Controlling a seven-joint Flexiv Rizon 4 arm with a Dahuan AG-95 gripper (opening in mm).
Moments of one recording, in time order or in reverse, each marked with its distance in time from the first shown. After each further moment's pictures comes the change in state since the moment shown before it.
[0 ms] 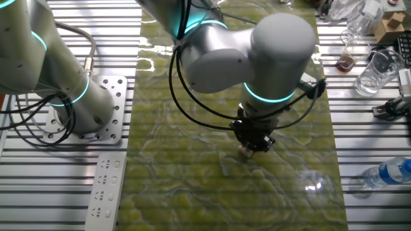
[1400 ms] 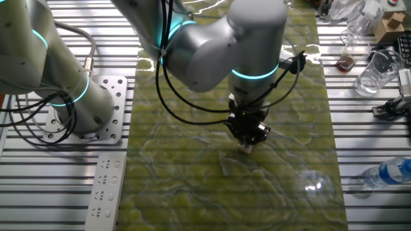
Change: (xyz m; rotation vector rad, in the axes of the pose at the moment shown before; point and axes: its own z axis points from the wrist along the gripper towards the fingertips) arm 0.002 -0.006 -0.001 0.168 0.059 -0.238
